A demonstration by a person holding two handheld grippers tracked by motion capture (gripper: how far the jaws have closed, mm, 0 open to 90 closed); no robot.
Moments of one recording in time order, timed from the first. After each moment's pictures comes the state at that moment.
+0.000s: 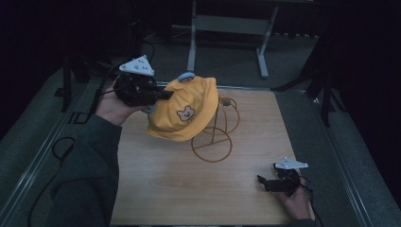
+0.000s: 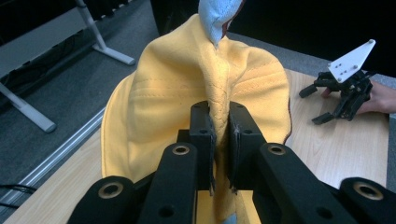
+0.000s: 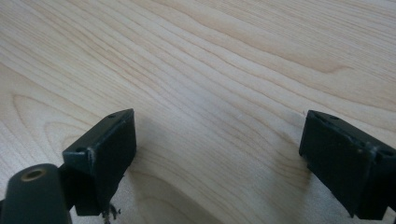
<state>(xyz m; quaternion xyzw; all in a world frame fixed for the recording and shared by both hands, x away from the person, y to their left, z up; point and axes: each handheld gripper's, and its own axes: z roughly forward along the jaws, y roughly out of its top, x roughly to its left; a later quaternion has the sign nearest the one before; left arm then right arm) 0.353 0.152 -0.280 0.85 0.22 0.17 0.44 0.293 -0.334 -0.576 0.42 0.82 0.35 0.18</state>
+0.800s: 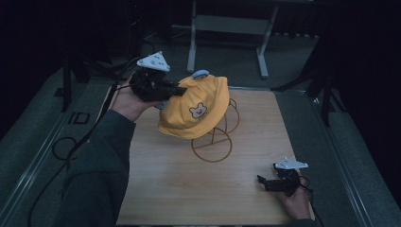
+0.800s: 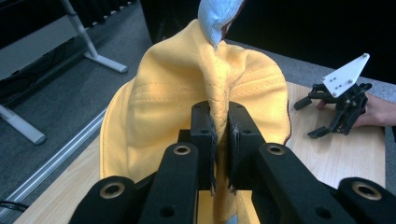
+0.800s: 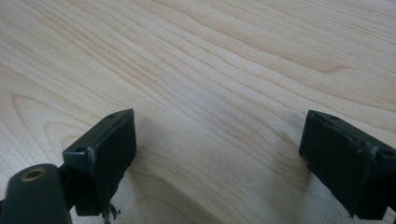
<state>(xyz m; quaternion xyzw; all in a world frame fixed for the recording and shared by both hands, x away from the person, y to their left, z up) 0.367 0.120 -0.276 0.85 0.21 0.16 0.45 0.293 -0.334 -0.576 0.42 0.82 0.35 0.18</state>
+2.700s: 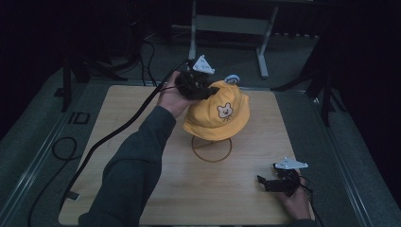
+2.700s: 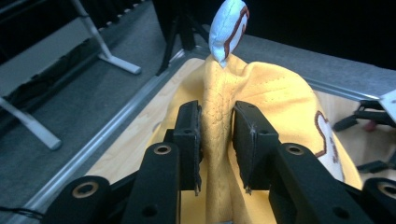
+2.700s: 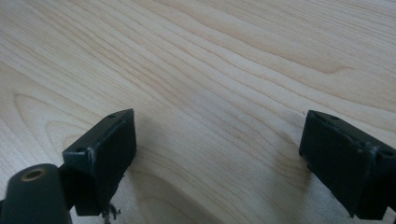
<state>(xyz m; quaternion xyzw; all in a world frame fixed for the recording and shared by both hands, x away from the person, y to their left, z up) 0.408 0.029 -0.310 0.85 0.21 0.21 0.43 0.293 -0.334 -0.576 0.42 0.82 0.35 0.18</state>
